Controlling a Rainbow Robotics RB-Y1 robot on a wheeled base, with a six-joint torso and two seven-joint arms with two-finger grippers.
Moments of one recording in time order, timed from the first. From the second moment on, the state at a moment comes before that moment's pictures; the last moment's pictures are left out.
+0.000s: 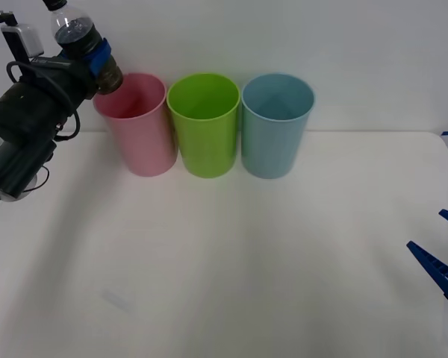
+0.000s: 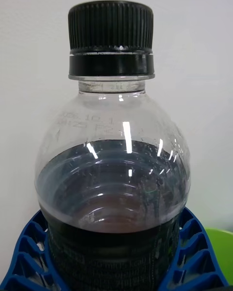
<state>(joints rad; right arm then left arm) 0.35 -0.40 -0.52 -1.66 0.96 -1.22 0.00 -0.49 0.57 -0.04 -1.39 -0.98 -0.25 0.16</state>
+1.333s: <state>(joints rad) 0.35 -0.40 -0.52 -1.66 0.96 -1.22 0.00 -0.61 0.49 -0.08 -1.29 -1.04 -0.19 0.13</state>
